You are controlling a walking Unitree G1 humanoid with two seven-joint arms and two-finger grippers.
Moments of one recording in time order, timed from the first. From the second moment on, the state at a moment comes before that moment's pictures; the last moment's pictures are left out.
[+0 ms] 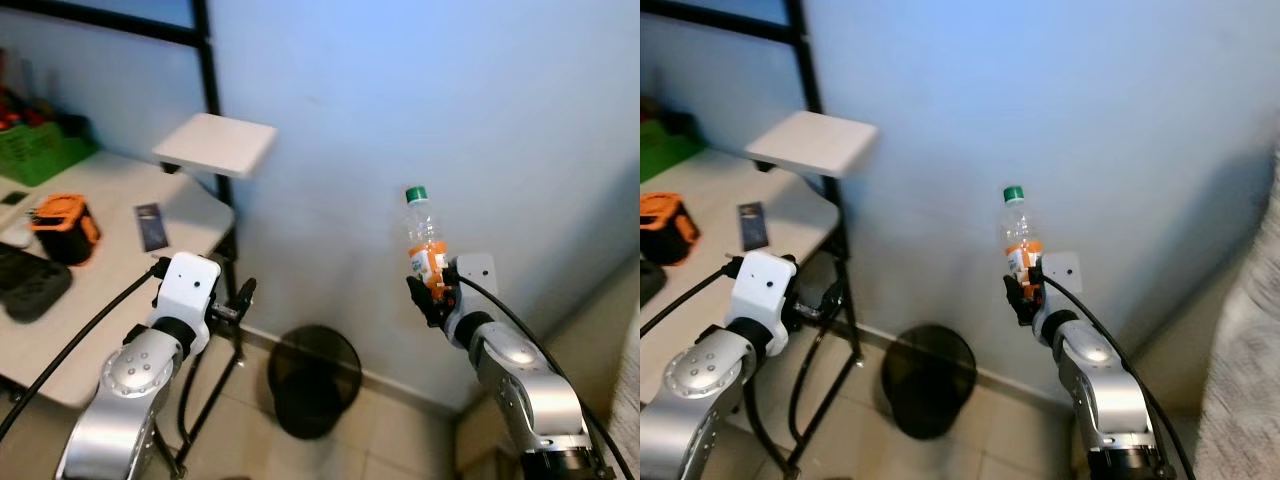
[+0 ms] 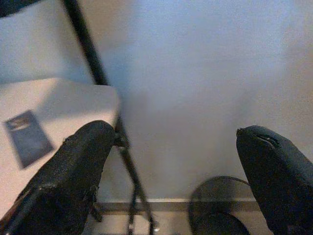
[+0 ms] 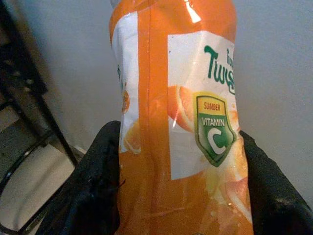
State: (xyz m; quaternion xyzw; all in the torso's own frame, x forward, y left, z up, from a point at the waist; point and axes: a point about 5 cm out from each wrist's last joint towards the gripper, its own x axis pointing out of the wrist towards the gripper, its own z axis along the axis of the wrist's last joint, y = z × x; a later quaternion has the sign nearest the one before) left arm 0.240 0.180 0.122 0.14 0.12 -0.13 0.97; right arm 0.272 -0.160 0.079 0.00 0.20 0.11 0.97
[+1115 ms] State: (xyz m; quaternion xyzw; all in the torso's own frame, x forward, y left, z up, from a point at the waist) left arm 0.240 0.162 0.118 0.26 0.17 -0.44 0.84; right arm 0.293 -0.131 0.012 -0.21 0.38 0.29 0.85
